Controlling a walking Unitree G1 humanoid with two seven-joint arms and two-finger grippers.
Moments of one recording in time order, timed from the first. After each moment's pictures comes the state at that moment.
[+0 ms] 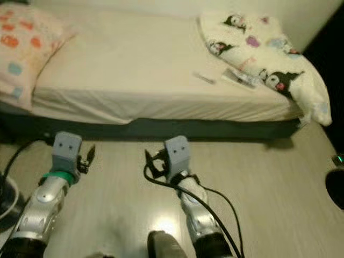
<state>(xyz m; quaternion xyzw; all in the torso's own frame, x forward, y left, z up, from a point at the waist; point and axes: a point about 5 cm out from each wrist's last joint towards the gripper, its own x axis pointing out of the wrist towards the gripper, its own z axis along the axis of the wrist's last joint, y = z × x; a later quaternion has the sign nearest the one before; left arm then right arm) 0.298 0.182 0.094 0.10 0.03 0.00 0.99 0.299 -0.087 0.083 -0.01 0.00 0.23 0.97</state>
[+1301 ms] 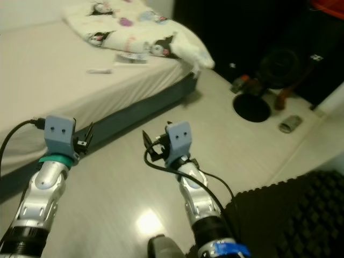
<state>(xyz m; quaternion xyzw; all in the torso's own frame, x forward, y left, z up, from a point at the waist) 0.312 0.166 0.134 0.10 -0.06 -0.02 0.99 0.319 -0.105 0.114 0.00 -0.08 0.19 0.98</state>
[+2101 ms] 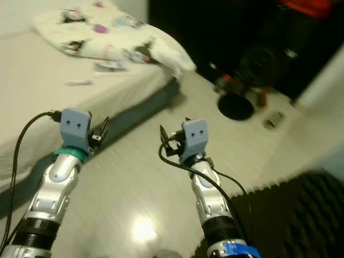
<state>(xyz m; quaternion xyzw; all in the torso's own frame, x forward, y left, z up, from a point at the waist) 0.317 0.165 0.136 0.10 -0.06 -0.02 0.99 0.318 -0.103 0.117 0.00 -0.10 0.19 0.98</state>
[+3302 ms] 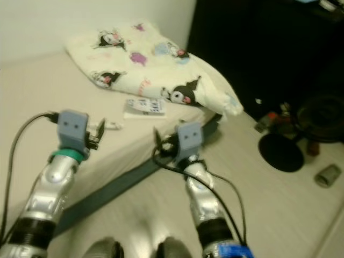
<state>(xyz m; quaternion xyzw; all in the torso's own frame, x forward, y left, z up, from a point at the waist) 0.320 0.160 0.134 0.10 -0.06 -0.03 0.99 0.314 -0.097 0.112 0.00 -0.09 0.20 0.98</state>
